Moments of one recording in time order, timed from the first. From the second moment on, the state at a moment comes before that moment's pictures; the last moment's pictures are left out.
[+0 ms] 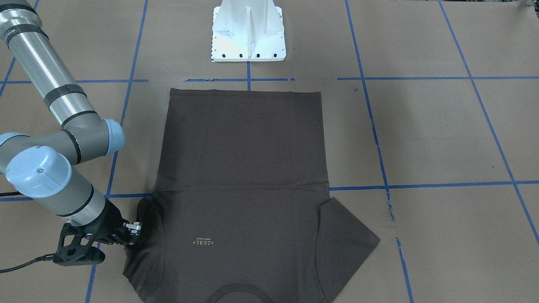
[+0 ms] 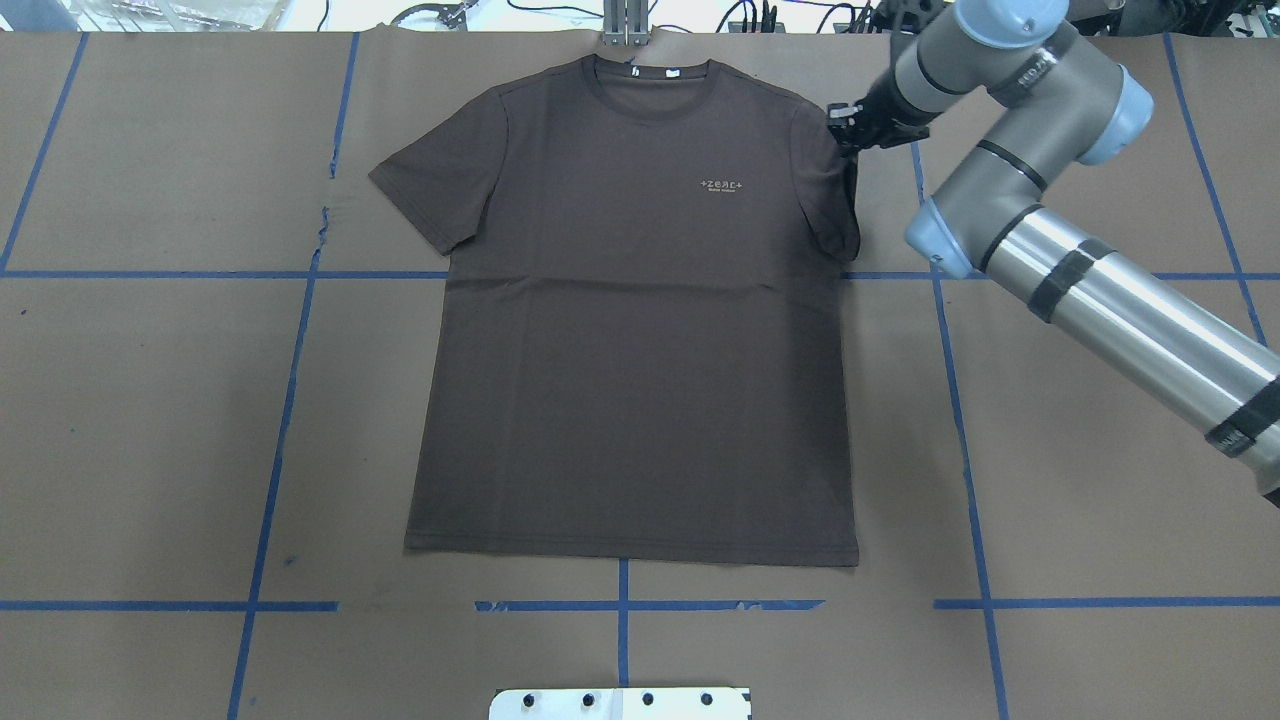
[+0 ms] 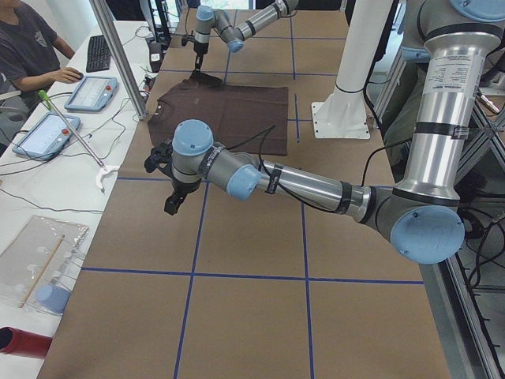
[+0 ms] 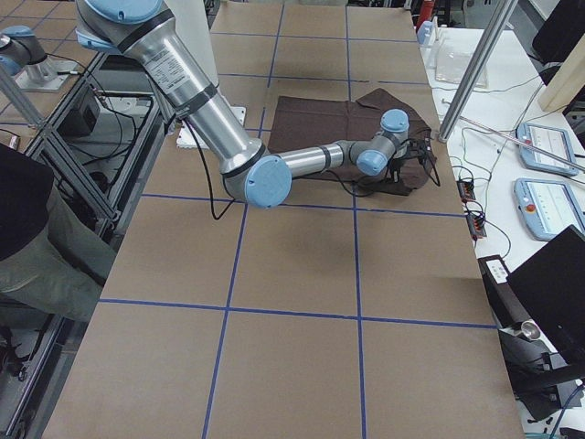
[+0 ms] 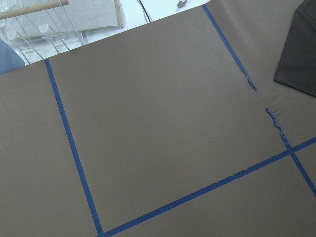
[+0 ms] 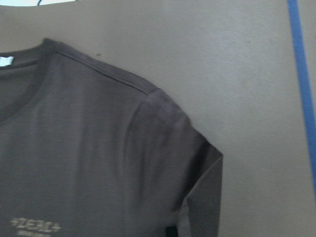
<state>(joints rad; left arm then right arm) -1.52 -1.69 -1.70 -1.87 -2.41 -0.04 0.95 -0.82 1.04 -0.92 2.07 0.98</state>
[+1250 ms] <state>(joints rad) -1.50 -1.74 -1.69 -1.87 -2.38 -0.12 0.83 -0.65 1.00 -0.94 1.98 1.05</state>
